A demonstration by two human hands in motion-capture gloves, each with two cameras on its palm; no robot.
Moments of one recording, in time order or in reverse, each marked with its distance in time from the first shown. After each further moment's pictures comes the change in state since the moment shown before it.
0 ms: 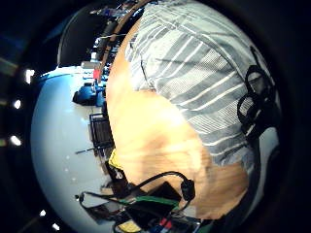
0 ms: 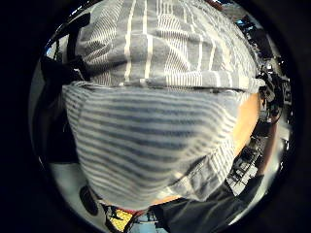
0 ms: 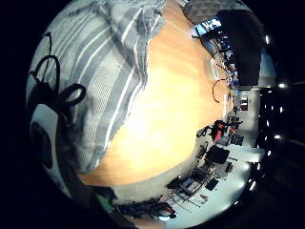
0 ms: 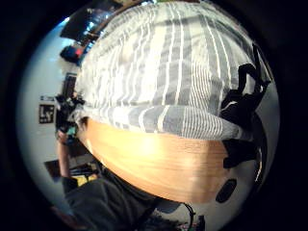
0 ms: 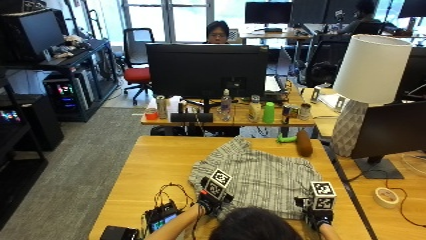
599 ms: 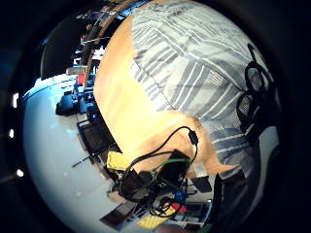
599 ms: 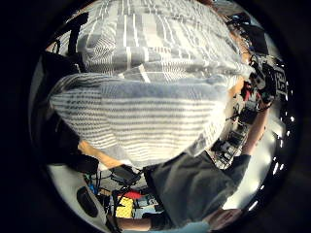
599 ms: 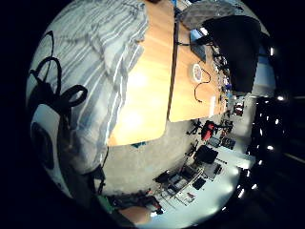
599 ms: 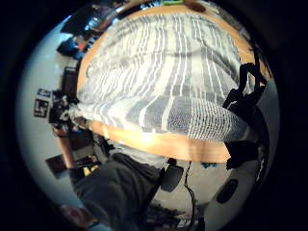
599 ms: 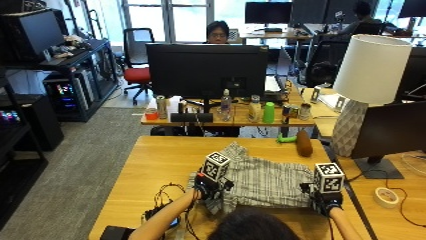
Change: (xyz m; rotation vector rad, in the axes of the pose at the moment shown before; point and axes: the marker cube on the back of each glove) left arm -0.032 -0.009 -0.058 -0.107 0.125 0.156; right arm 0.008 0.012 -0.099 -0.117 0.024 -0.037
